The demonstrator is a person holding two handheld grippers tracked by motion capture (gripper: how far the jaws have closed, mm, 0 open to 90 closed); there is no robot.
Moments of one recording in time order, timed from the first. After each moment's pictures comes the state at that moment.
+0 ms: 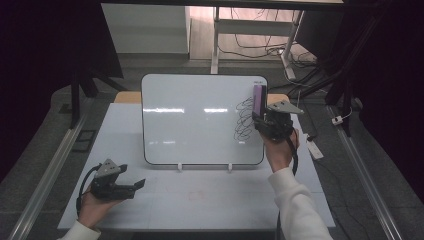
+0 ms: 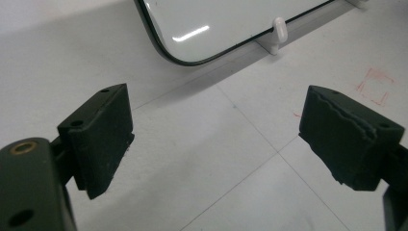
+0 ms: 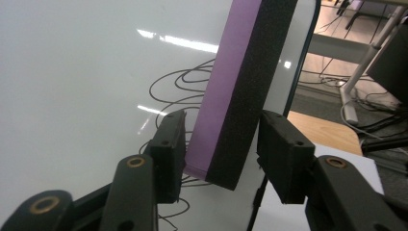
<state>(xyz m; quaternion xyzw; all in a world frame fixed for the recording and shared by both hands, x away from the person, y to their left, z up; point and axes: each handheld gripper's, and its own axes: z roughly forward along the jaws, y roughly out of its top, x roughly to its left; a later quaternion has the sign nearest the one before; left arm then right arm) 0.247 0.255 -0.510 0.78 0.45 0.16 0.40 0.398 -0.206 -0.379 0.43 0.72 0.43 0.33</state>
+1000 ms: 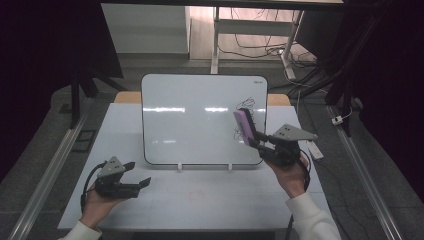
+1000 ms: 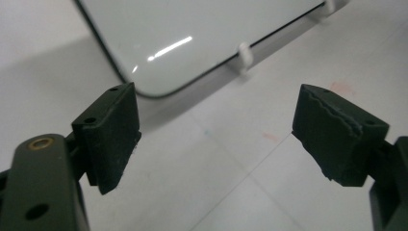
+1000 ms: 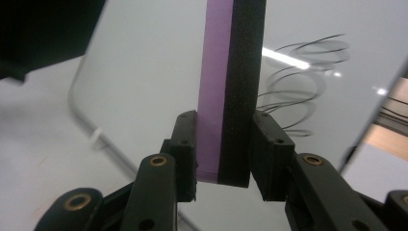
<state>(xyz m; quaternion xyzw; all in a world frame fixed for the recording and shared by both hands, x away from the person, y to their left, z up) 0.250 0.237 -0.490 0.79 0.40 0.16 0.43 0.332 -0.225 -0.392 0.29 0.79 0.49 0.23</state>
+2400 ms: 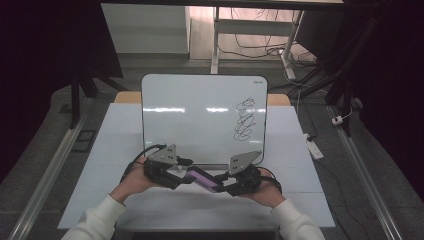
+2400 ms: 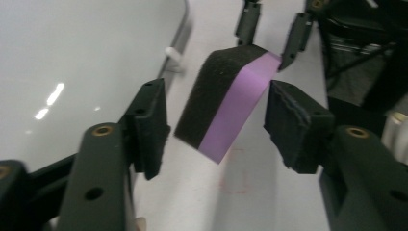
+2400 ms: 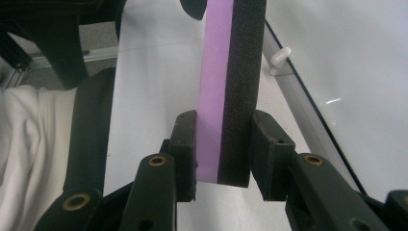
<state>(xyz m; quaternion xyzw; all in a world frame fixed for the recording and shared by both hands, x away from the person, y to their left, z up) 0.303 0.130 -0.447 0.89 0.12 0.06 0.43 0.313 -0.152 -0.458 0.04 0.91 0.41 0.01</state>
